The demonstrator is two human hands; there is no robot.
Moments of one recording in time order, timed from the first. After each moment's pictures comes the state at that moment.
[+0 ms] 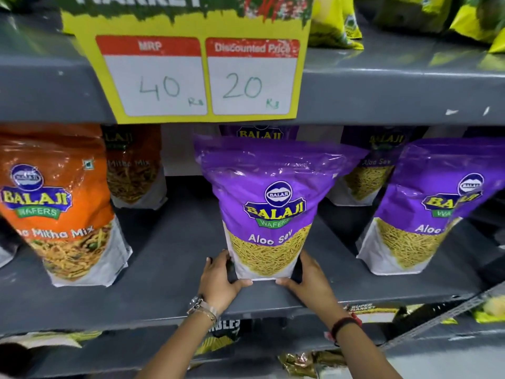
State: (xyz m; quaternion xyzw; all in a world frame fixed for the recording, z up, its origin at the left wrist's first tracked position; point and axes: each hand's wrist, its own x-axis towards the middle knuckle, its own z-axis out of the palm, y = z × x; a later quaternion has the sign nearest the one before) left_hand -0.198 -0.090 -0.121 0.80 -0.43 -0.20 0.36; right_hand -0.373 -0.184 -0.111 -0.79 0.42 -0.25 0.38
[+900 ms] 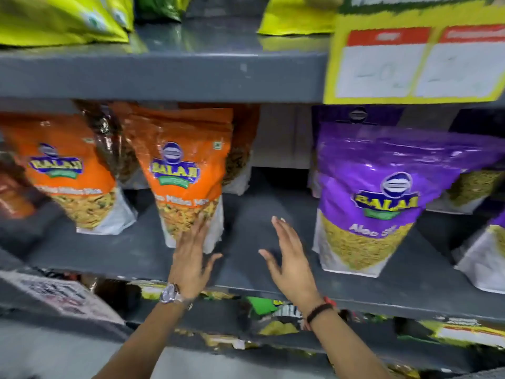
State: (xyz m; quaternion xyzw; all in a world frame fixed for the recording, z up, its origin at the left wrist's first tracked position) left_hand -0.058 0.053 -0.090 0.78 -0.51 0.11 0.34; right_hand -0.221 -0.070 -0.079 -0.86 0.24 -0.34 0.31
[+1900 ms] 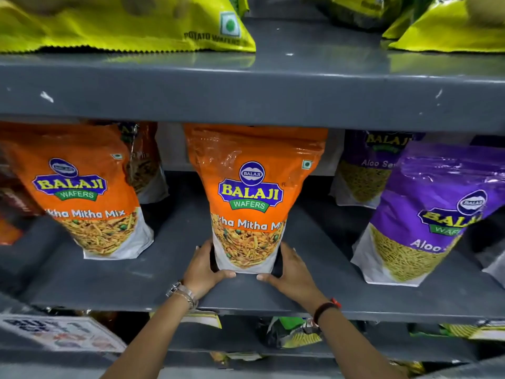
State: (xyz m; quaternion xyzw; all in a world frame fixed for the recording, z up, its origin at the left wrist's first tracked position) left_hand 0.031 0.058 -0.095 0.79 -0.41 -0.23 0.40; right_hand -0.136 -0.053 -0.098 -0.84 0.34 -0.18 0.39
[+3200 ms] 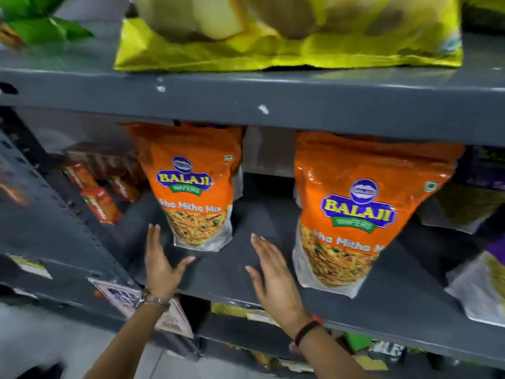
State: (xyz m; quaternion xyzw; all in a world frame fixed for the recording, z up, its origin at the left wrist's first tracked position) left_hand 0.166 0.206 -0.092 0.83 -0.28 0.02 0.48; right_hand -0.008 0.066 -0.087 -0.89 0.15 -0.31 0.30
